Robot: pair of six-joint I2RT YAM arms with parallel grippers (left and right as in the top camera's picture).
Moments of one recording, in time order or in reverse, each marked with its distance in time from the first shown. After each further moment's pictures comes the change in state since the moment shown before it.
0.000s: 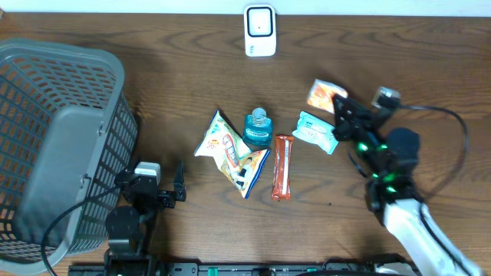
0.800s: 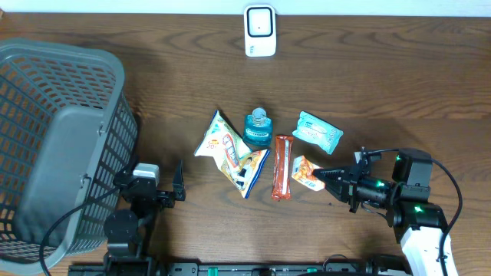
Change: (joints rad) left arm 0.000 -0.044 0.001 -0.002 0.001 0.000; right arm -0.239 -0.326 -0.004 -1.155 -0.816 0.517
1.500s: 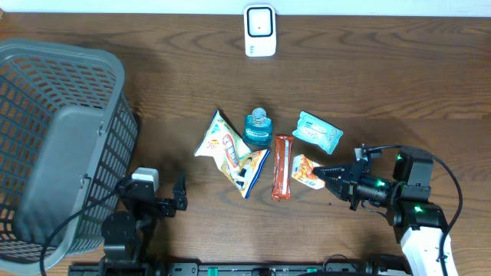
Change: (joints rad) left arm 0.000 -0.076 0.084 -0.246 0.036 -0.066; right arm 0.000 0.000 0.000 0.039 -0.013 -0.047
